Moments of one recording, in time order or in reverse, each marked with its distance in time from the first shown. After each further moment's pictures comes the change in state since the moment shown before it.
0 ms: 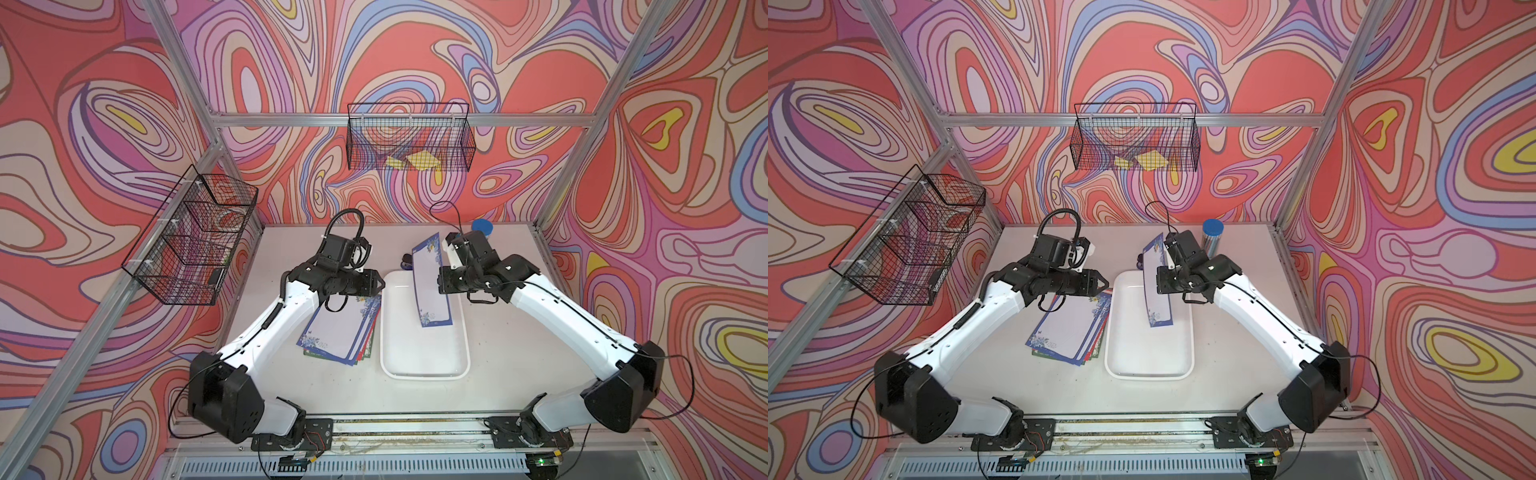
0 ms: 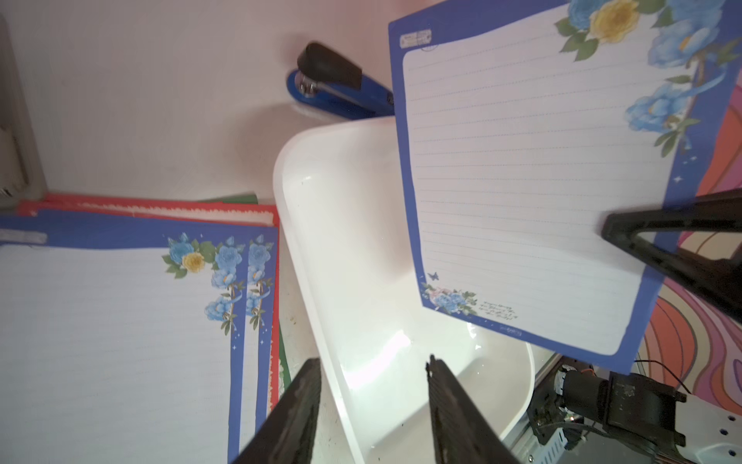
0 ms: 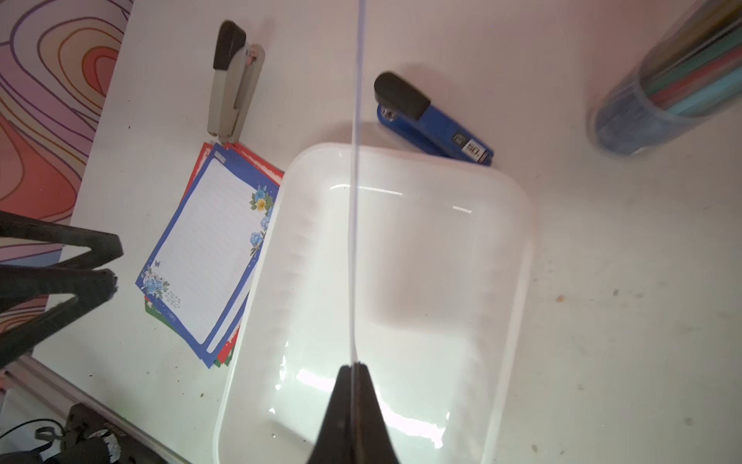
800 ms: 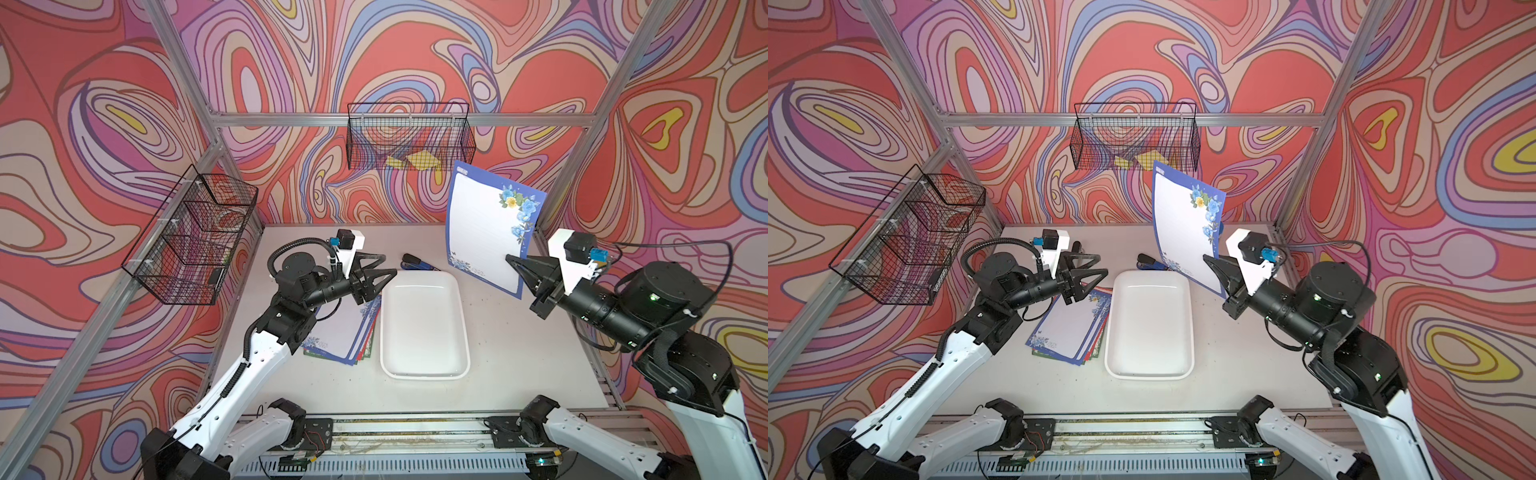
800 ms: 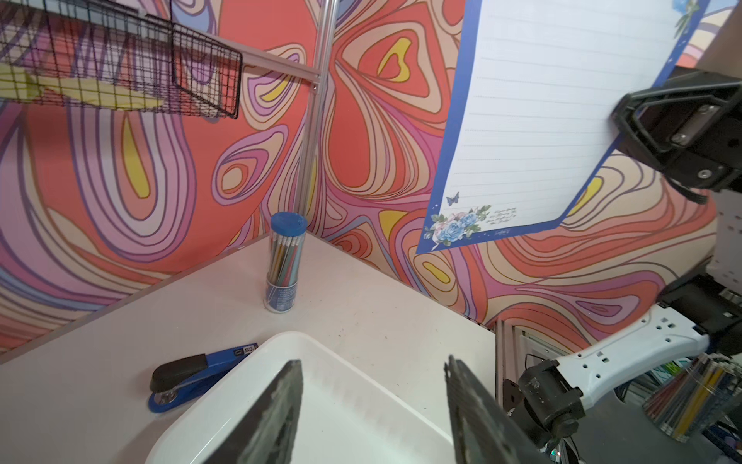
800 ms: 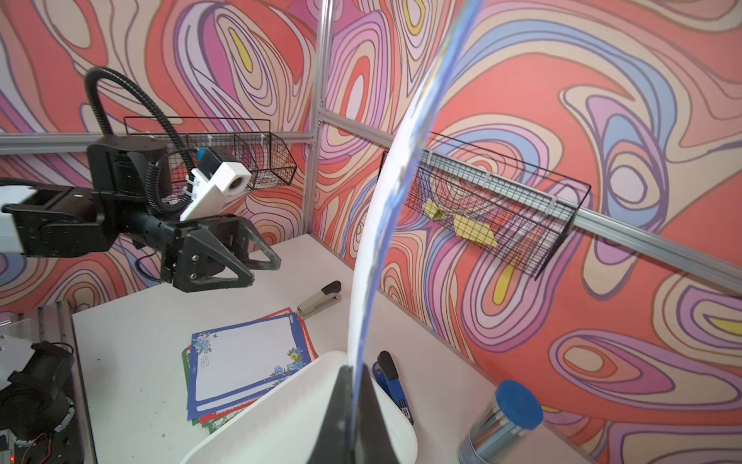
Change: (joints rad) left arm 0.000 -0.335 -0.298 0.790 0.385 0.063; right arm 0.003 -0.607 0.047 0.174 -0.206 -0.591
